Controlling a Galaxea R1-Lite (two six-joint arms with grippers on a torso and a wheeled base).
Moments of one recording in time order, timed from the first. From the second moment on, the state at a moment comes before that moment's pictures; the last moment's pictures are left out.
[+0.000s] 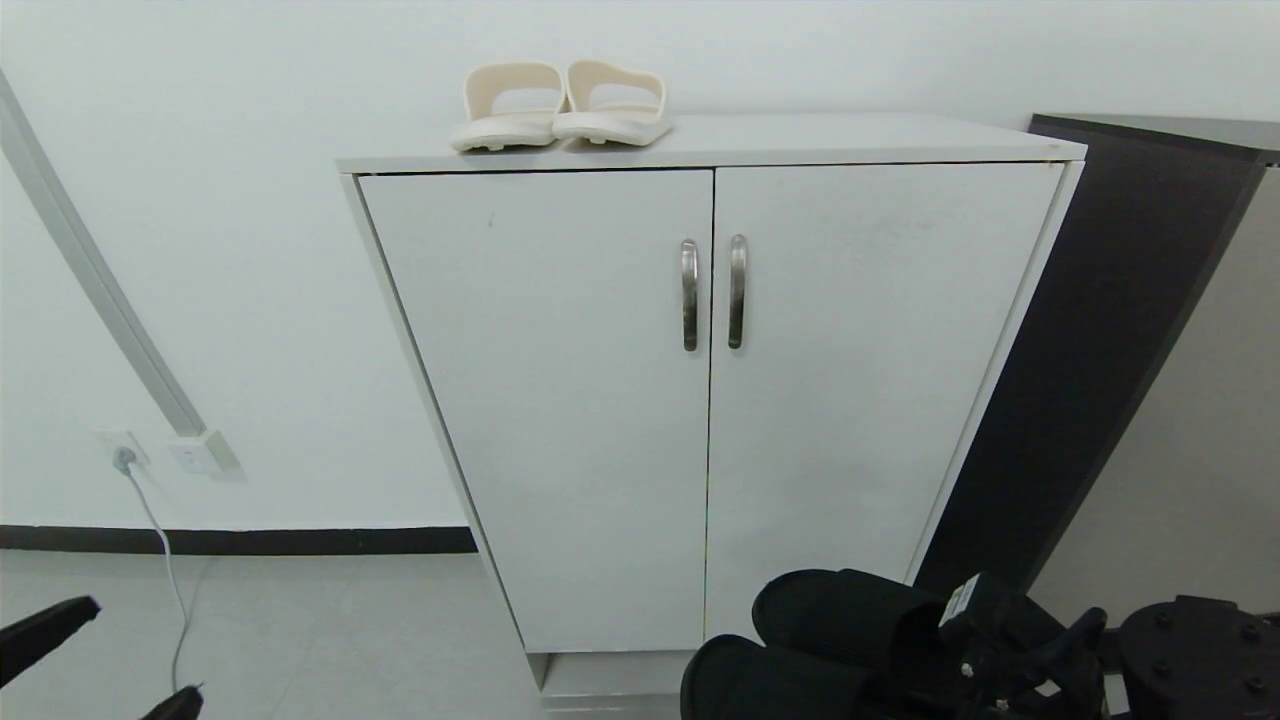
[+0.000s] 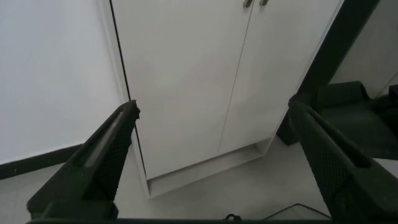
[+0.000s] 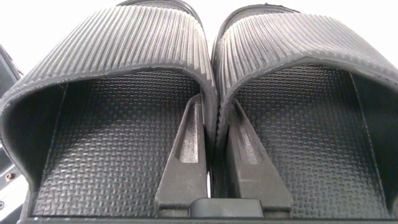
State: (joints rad) left arm -0.02 0.58 -0.29 -0.18 -0.38 -0.03; right arm 0.88 1.56 -0.20 -0.92 -0.01 0.07
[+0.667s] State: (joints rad) left arm -0.21 1.09 -0.41 -0.61 -0.44 -0.12; right arm 0.88 1.58 -0.20 -0.95 -0.01 0.07
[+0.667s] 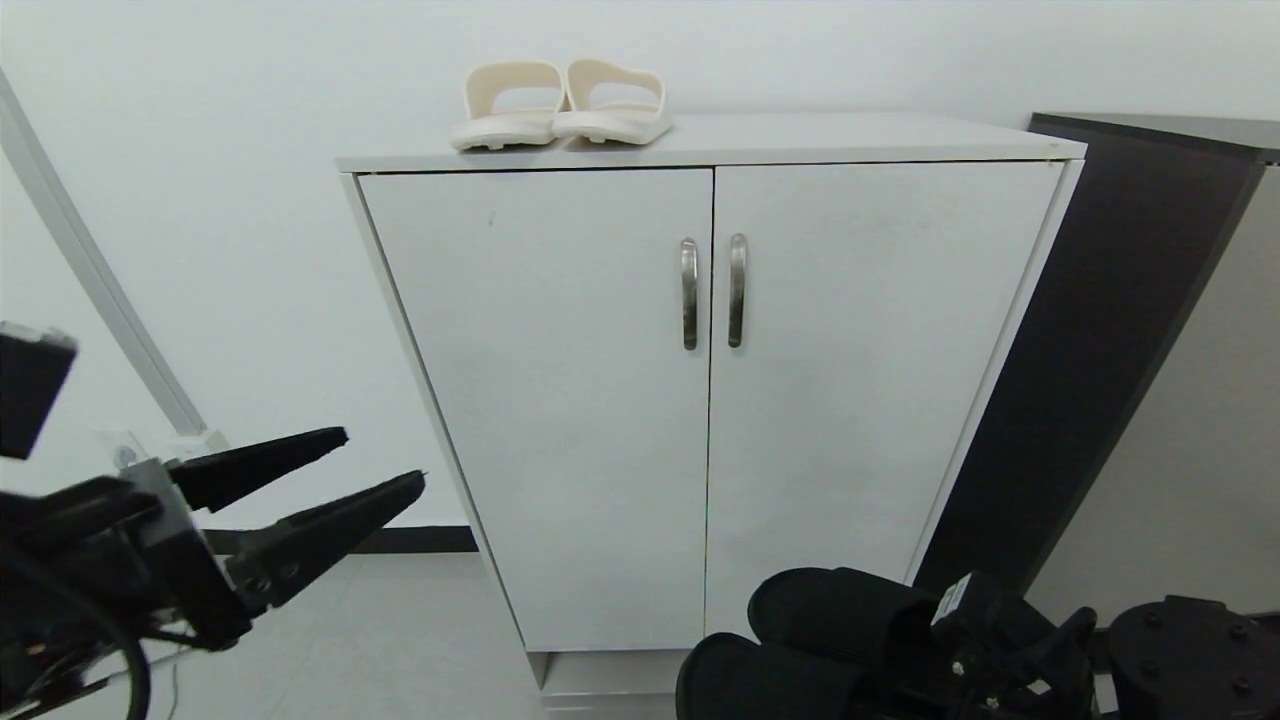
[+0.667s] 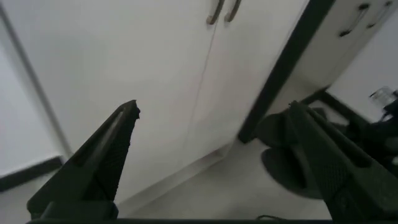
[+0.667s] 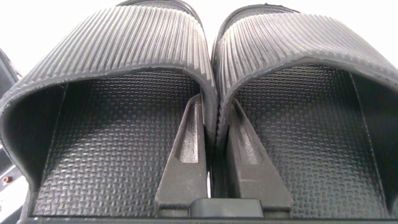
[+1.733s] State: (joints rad) left arm -0.58 1.61 -1.01 -0.61 -0.44 -0.19; right arm 0.89 1.60 -0.22 -0.96 -0.01 0.06
